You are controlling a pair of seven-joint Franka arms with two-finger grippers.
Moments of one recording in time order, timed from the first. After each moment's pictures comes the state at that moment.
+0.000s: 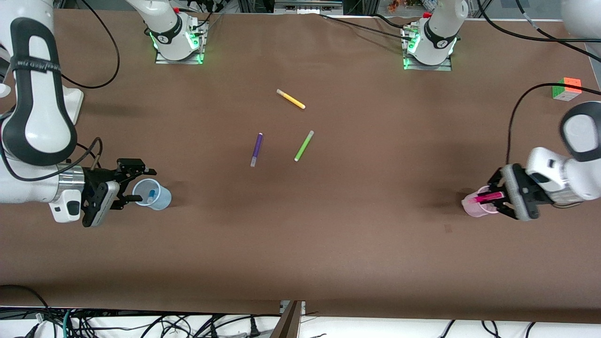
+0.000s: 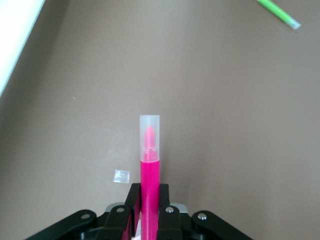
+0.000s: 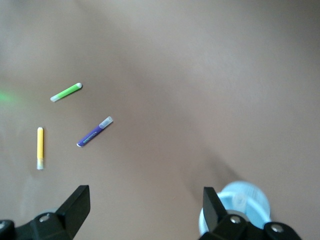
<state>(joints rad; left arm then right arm) 0.23 0.49 -0.12 -1.44 -0.34 1.86 1.60 -0.03 0.57 0.04 -1.33 0.42 1.66 -0.83</state>
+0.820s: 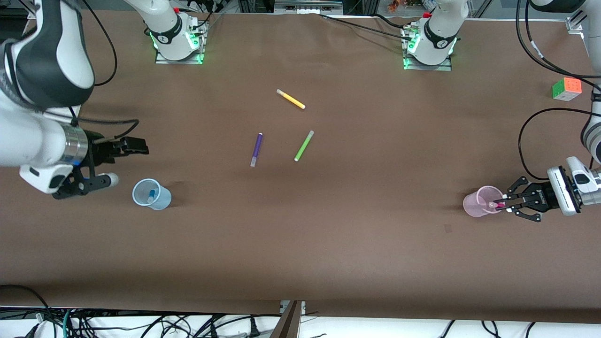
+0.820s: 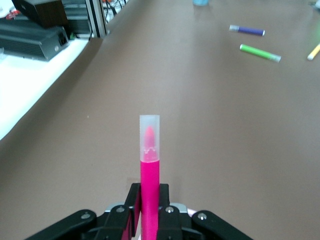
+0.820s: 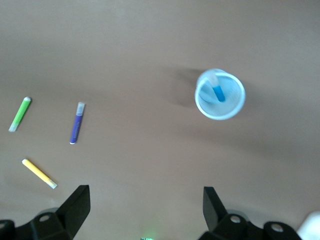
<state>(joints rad) 0.48 0.72 -0.12 -1.46 -0.79 1.82 2.12 0.11 0.43 0.04 -1.20 0.08 1.39 -0.04</state>
